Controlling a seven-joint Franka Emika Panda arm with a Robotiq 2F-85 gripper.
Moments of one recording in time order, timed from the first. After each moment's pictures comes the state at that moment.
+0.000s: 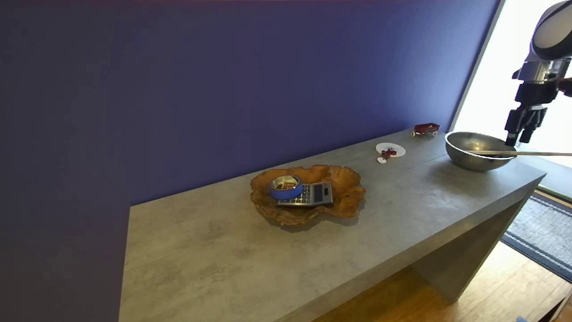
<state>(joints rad) -0.22 0.02 -0.17 -2.70 0.05 2.53 -0.33</state>
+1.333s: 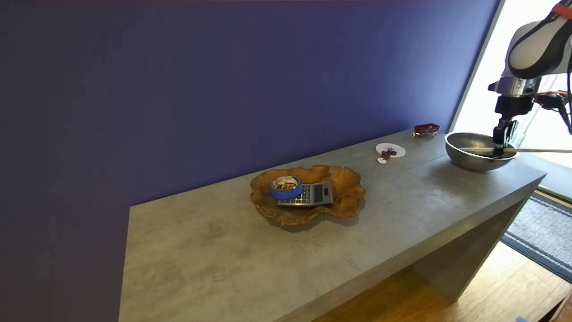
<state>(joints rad) -0.21 0.18 -0.13 -2.61 0.01 2.62 -0.42</state>
